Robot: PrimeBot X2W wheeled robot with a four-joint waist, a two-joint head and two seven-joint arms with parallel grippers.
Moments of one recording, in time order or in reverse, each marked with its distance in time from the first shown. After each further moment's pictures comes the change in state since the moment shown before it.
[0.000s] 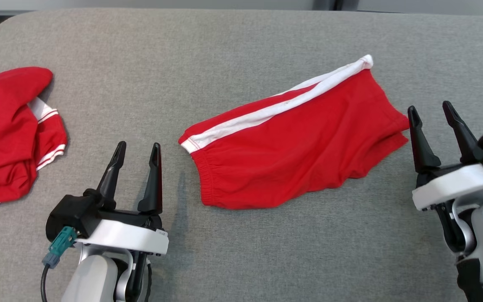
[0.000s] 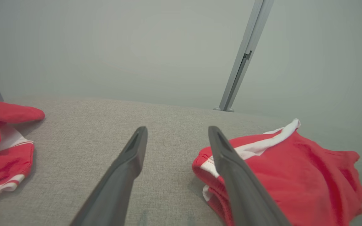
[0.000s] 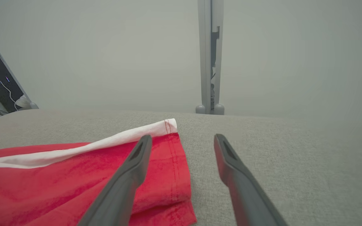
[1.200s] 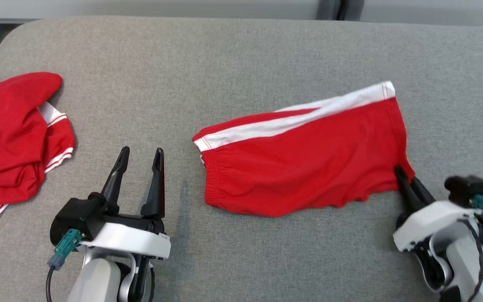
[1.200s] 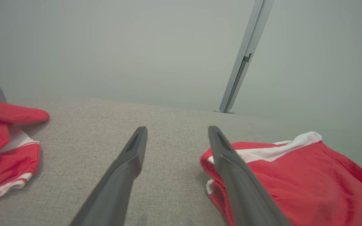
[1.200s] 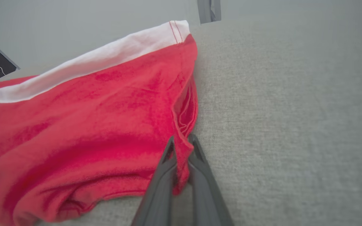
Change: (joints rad) left arm -0.003 -0.035 0.030 0.037 0.039 -0.032 0.000; right arm -0.042 0.006 0.154 0.388 0.186 0.000 -0.018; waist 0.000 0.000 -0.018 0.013
